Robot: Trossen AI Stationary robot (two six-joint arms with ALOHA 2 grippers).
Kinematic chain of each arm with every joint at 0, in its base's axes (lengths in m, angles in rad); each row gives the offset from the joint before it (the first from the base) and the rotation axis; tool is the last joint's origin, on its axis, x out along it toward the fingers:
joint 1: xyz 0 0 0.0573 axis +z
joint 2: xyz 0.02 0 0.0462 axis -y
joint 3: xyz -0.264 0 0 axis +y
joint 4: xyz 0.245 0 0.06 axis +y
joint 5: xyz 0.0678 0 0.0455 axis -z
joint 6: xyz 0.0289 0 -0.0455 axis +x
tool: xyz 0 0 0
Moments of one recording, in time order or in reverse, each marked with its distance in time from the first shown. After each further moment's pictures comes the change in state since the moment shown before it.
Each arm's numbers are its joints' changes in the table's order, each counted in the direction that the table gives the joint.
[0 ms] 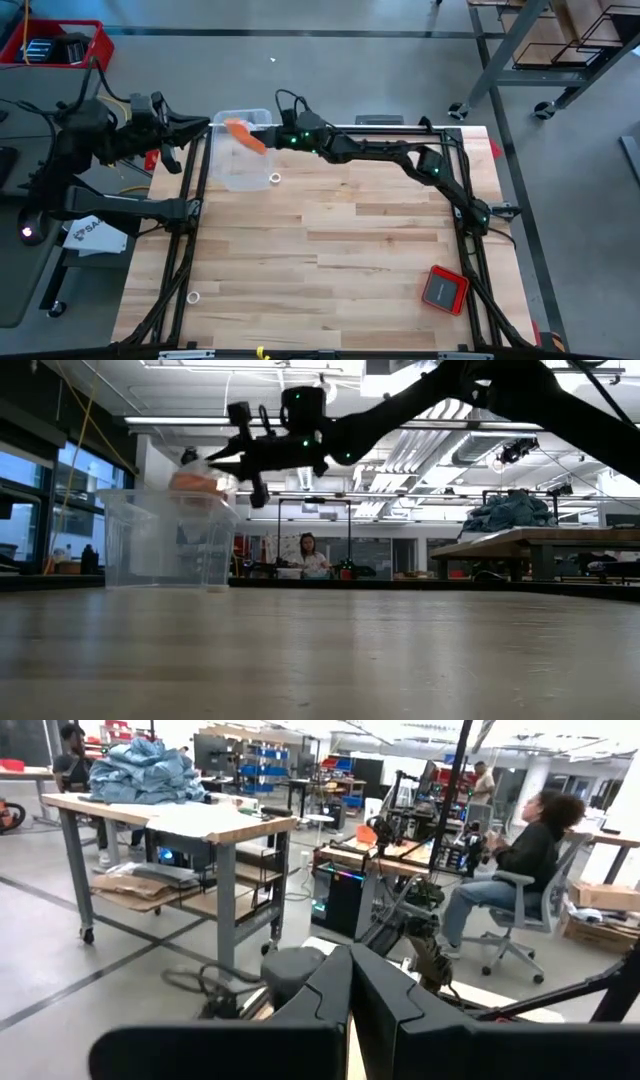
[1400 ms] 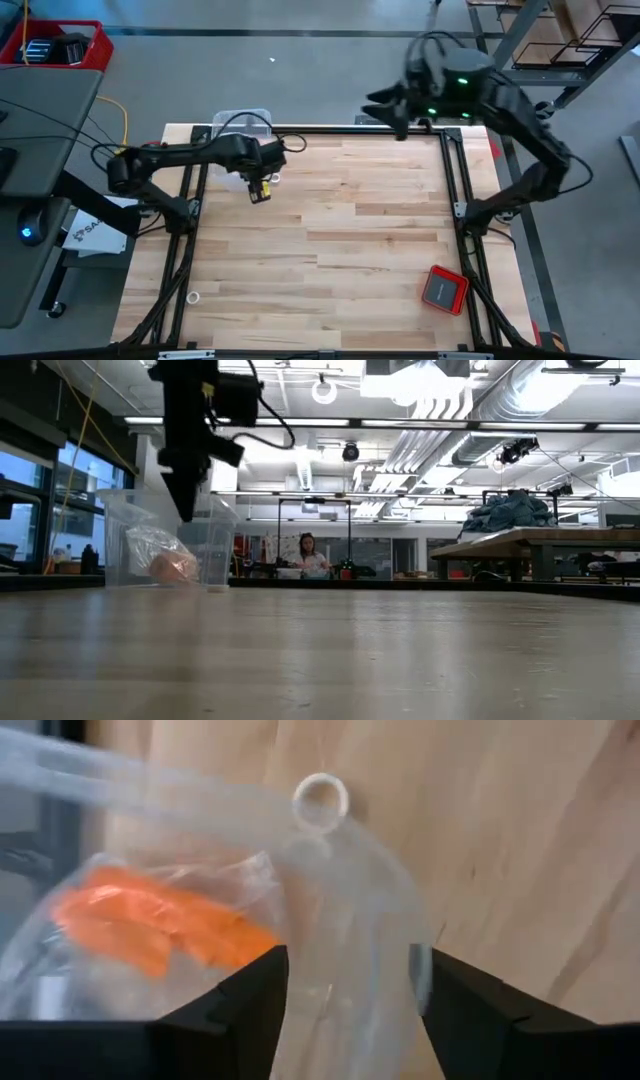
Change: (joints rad) left arm 0.138 -0.725 0.275 0.428 -0.043 0.177; right arm -0.028 0.931 -0.002 1.208 -0.012 -0.685
